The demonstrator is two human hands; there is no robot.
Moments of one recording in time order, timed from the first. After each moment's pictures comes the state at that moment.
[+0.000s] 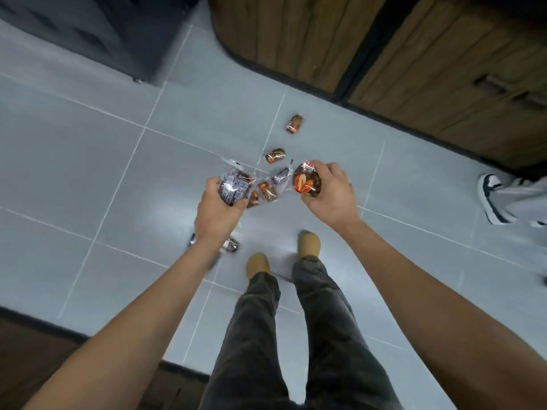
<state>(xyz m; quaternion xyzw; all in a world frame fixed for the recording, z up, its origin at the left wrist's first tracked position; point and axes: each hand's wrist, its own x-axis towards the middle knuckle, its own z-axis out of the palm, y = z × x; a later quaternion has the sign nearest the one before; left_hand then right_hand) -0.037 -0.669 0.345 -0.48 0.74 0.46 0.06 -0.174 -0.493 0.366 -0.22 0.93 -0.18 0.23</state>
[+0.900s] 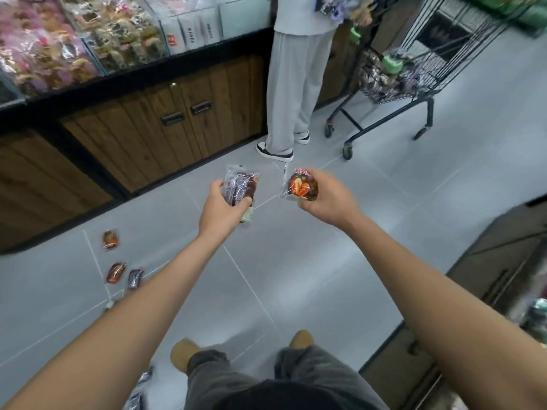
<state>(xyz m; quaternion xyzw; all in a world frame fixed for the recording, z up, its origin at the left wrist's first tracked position) -0.069 -0.169 0.518 0.01 0.87 0.47 0.14 -0.001 0.043 0.544 0.16 0.94 -0.29 0.01</state>
